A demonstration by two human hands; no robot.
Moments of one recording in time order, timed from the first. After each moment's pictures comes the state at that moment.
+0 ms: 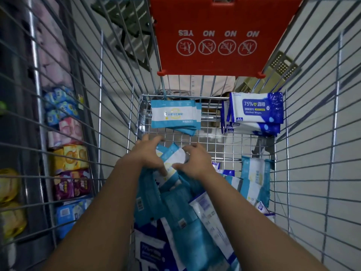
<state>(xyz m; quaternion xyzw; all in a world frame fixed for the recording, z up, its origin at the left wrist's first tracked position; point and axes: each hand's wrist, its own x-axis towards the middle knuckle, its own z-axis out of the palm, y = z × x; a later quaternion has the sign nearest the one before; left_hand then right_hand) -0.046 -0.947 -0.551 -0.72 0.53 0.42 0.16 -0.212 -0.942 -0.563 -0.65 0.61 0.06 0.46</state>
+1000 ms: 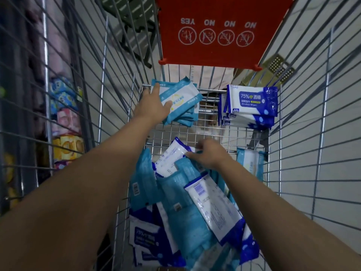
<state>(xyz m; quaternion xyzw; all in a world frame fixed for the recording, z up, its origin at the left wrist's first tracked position) -0.060 -1.007 -0.544 -0.80 0.54 0.26 -0.05 -0.251 -0.946 -0.554 -0.65 0.60 0.15 0.45</state>
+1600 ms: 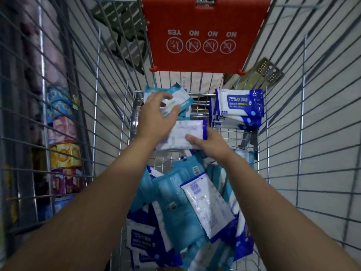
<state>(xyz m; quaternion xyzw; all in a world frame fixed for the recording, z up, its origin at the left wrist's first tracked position) -0.104 -0.968 -0.505 -0.71 0.56 0.27 -0.34 -0.268 -0.954 -0.526 -0.46 0.59 -0.16 0.64</state>
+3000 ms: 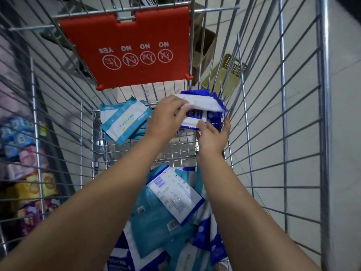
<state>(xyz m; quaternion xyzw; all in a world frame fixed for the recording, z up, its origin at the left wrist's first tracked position) -0.219 -1.015 -0.506 -0.57 0.73 0.24 -0.29 -0.320 -0.978 -0.526 0.00 0.65 -0.57 0.49</state>
